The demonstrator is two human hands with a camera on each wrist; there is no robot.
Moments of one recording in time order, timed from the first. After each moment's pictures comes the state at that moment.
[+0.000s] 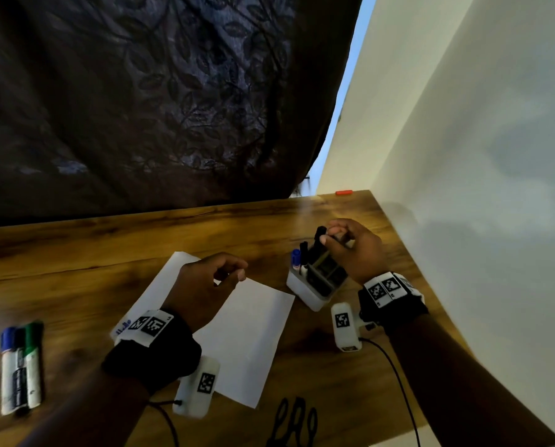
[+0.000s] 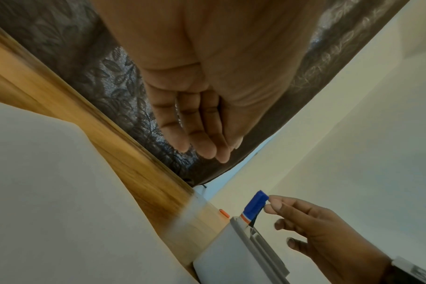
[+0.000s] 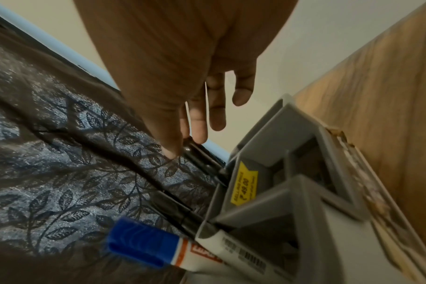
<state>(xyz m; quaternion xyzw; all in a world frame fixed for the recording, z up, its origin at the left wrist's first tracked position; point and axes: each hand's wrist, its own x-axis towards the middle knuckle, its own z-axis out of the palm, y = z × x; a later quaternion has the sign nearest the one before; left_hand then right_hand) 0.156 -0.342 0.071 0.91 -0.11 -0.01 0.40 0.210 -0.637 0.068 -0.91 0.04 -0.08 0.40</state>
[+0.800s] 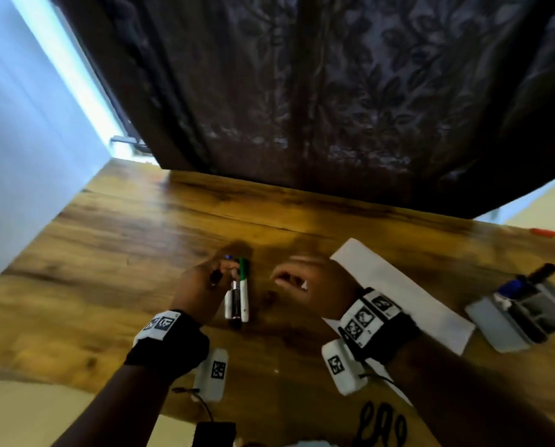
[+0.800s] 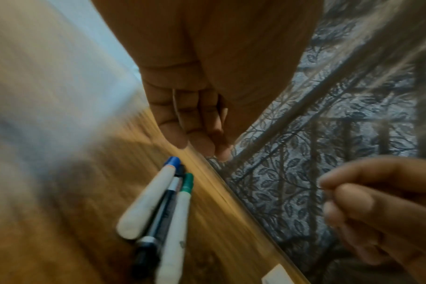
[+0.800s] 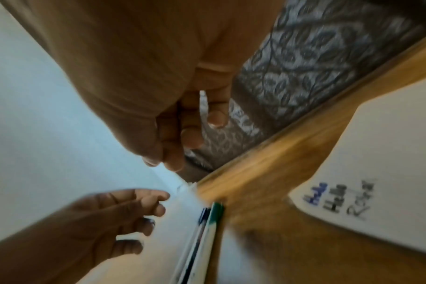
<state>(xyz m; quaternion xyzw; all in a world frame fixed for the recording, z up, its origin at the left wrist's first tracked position) 0.033 -0.048 0.031 0.89 0.19 0.08 0.41 0.130 -0.270 0.069 -0.82 -0.49 0.07 0.28</state>
